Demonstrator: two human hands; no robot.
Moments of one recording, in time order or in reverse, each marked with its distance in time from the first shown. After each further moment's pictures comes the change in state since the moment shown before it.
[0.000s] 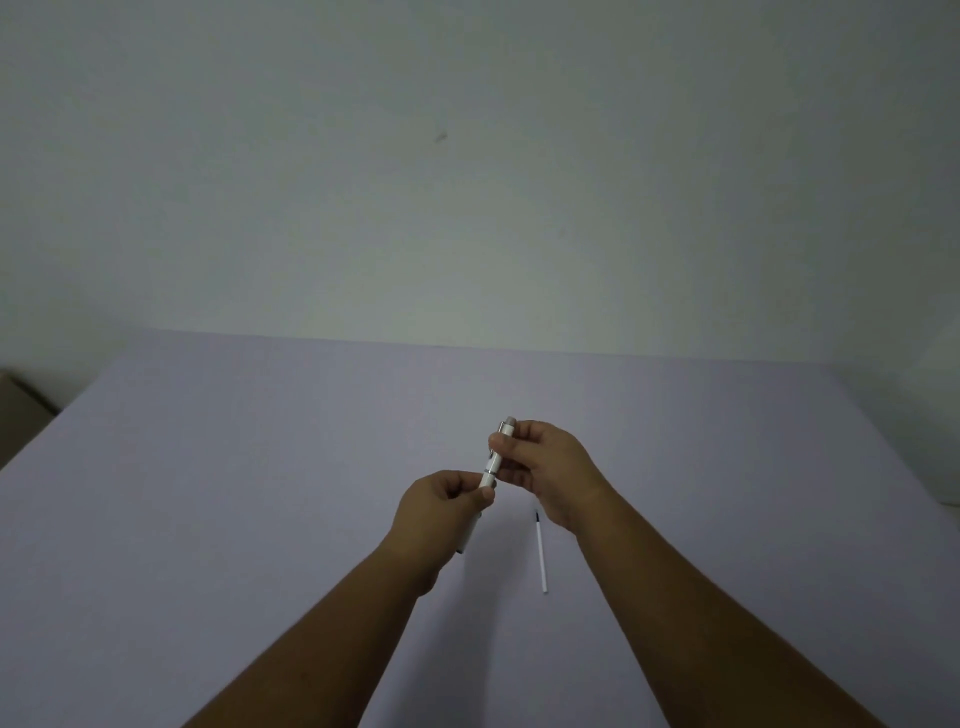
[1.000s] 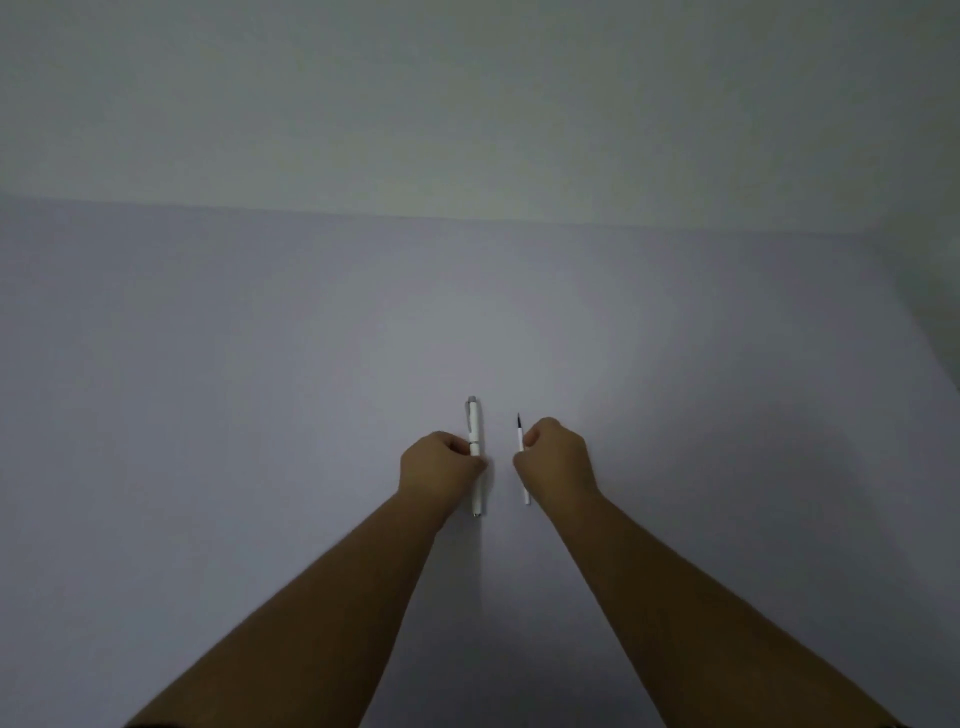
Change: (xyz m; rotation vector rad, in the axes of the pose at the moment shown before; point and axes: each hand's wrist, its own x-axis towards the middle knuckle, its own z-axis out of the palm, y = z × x) left_hand 0.071 -0.105 0.057 0.323 0.047 -0.276; right_hand 0.021 0.132 -0.050 -0.983 0.380 0.257
